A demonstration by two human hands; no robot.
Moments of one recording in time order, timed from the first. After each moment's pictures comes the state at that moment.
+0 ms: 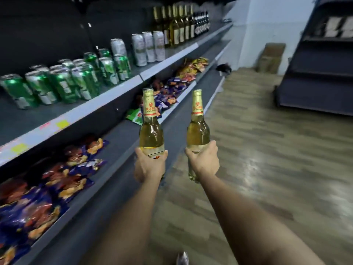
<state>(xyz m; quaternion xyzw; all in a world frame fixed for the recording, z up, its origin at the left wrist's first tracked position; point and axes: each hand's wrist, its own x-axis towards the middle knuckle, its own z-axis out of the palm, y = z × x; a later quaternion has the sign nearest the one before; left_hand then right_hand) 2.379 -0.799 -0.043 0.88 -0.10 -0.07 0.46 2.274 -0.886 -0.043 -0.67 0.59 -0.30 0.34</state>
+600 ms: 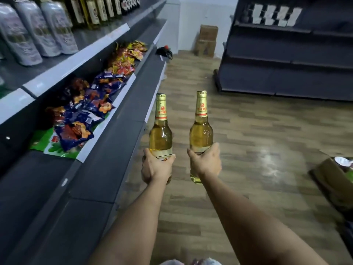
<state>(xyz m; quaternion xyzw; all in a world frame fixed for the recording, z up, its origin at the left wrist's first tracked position) 2.382 -1.101 -0.096 0.86 -0.26 -0.23 0.37 2.260 -1.139 -0.083 -0.58 0.73 -0.29 0.24</state>
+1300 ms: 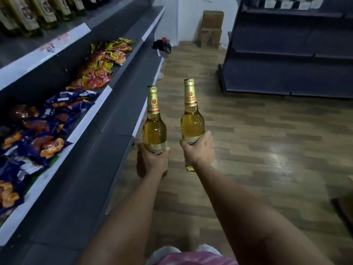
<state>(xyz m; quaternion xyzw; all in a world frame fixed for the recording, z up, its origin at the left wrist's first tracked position) 2.349 -1.476 -0.096 0.85 -0.23 -0.24 0.41 2.237 -1.537 -0.093 -0.62 0.69 -0.27 0.25</state>
